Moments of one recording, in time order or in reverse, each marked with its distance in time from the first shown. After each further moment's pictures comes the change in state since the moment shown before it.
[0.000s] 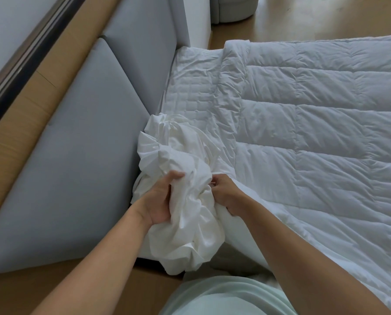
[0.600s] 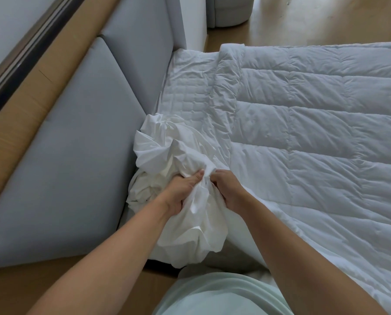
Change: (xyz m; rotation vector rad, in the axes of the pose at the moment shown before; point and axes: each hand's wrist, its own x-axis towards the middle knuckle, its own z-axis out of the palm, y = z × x) left_hand 0.036 -0.020 0.033 0.243 0.303 0.167; right_hand -0.022 -0.012 -0.007 0.288 0.070 0.090
